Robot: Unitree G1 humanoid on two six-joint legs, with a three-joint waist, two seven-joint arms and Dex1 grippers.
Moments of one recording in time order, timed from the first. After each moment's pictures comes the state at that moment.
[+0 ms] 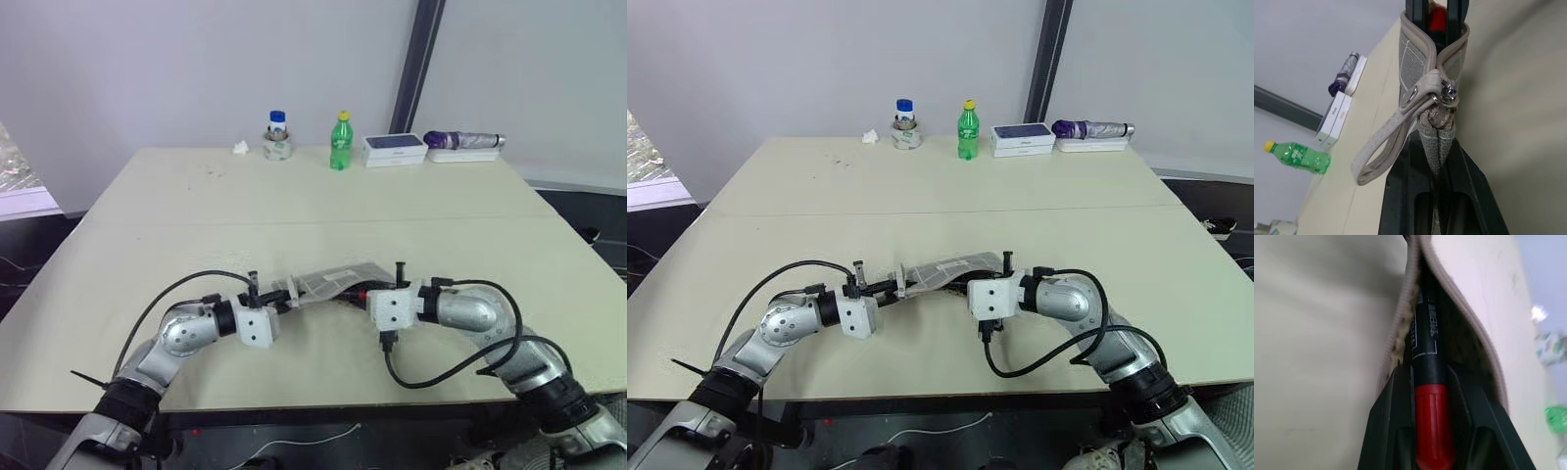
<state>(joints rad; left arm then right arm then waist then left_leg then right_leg) -0.42 0.58 -0.25 0.25 0.18 -0.73 -0.65 -0.45 -0.70 0.28 -0.10 -0.24 -0.19 0.84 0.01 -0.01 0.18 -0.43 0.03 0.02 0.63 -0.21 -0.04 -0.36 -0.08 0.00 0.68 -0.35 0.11</state>
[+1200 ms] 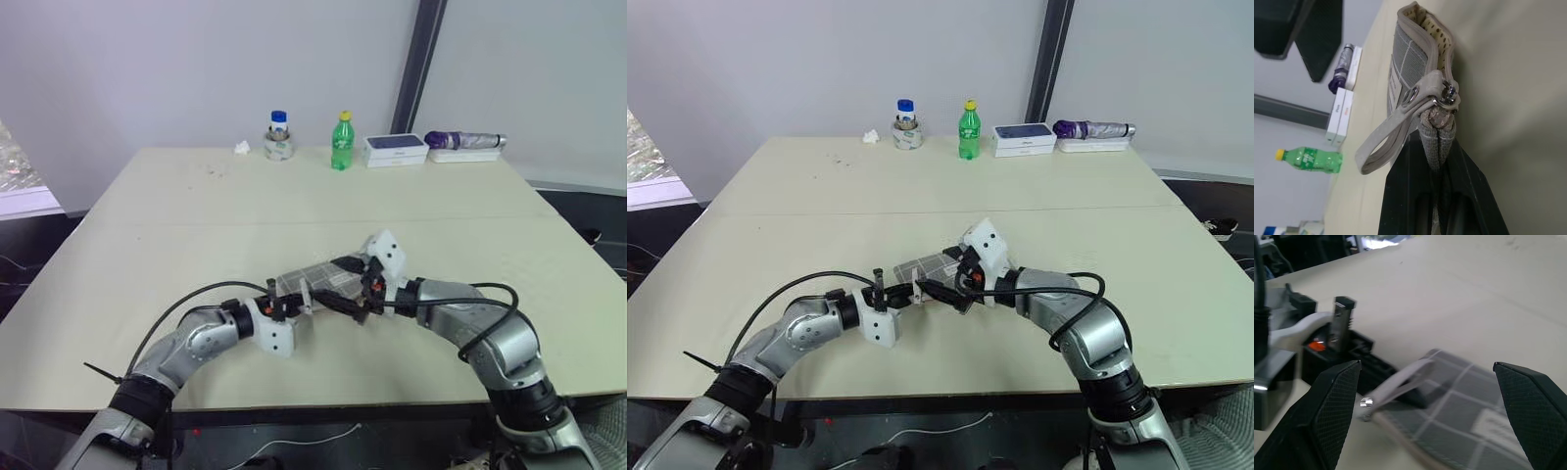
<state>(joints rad) -0.47 0.50 -0.31 0.31 0.55 -0.70 -0.41 -0.50 -0.45 0.14 -0.34 0.49 0.82 0.64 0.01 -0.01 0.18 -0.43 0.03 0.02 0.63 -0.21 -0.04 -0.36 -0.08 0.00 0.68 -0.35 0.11</state>
